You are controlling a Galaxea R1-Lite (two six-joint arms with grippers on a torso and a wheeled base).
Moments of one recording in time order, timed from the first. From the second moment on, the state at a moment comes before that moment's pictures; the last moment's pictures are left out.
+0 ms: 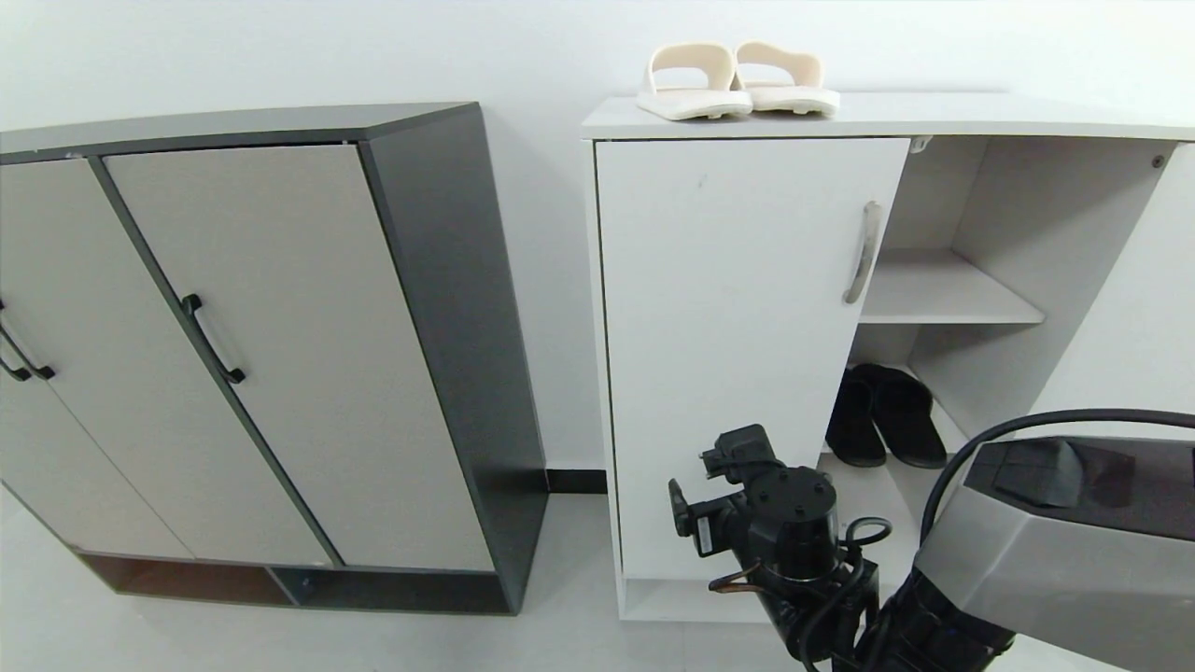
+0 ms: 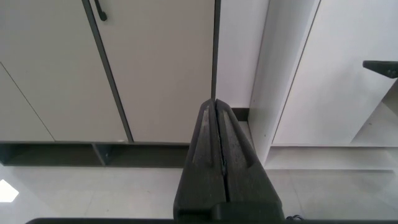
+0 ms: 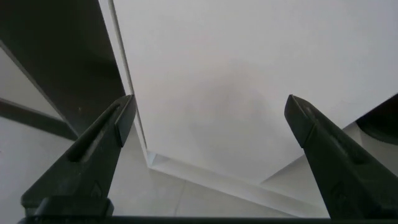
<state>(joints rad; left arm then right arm) 0.00 0.00 0.00 0.00 0.03 0.01 0.81 2.22 -0.74 -1.29 -0.57 0.01</state>
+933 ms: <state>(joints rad) 0.00 0.00 0.00 0.00 0.03 0.00 0.81 2.22 -0.74 -1.29 -0.57 0.01</state>
